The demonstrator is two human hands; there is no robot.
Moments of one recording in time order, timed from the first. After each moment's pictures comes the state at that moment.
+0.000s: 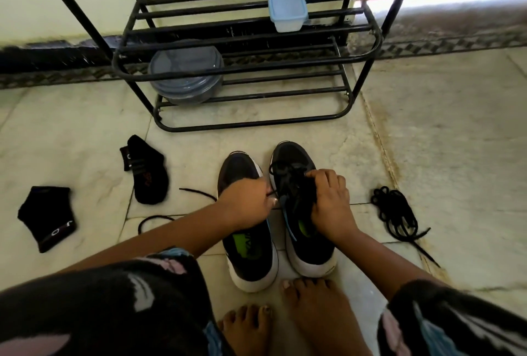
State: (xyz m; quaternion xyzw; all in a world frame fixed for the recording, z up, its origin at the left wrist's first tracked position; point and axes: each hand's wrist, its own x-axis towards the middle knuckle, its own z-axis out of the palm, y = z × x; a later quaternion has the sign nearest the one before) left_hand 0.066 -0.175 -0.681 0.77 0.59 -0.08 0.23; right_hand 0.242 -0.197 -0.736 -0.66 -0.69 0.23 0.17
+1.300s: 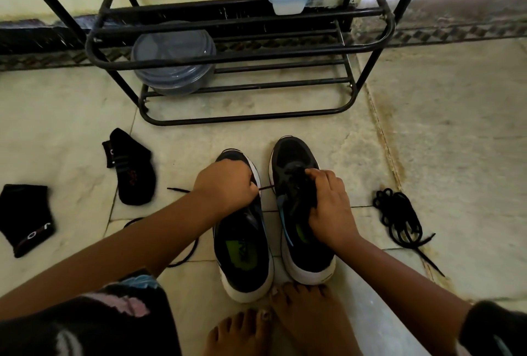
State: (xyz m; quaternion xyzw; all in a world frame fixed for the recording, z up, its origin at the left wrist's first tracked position) left_hand 0.055 -0.143 -0.674 0.75 0.64 -0.09 0.15; right_hand 0.246 -0.190 -0.746 -0.65 -0.69 0.25 0.19
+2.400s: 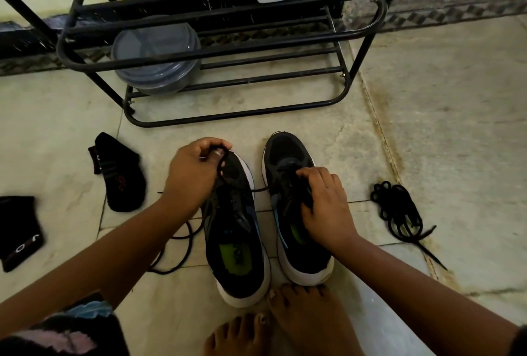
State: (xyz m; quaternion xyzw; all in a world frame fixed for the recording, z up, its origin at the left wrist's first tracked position) left_hand 0.040 -0.141 -0.673 0.49 0.70 0.33 0.39; right_hand 0.248 -0.191 -0.753 -0.63 -0.70 0.23 0.22
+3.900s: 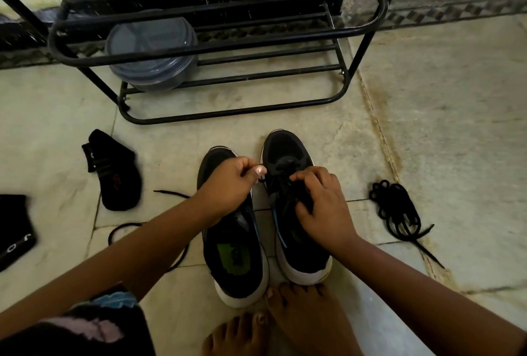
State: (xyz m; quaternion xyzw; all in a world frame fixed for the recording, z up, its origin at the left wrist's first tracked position) left_hand 0.072 -0.147 -0.689 0.57 0.63 0.17 0.49; right_hand 0.249 -0.193 -0.752 -0.62 -0.70 0.27 0.25
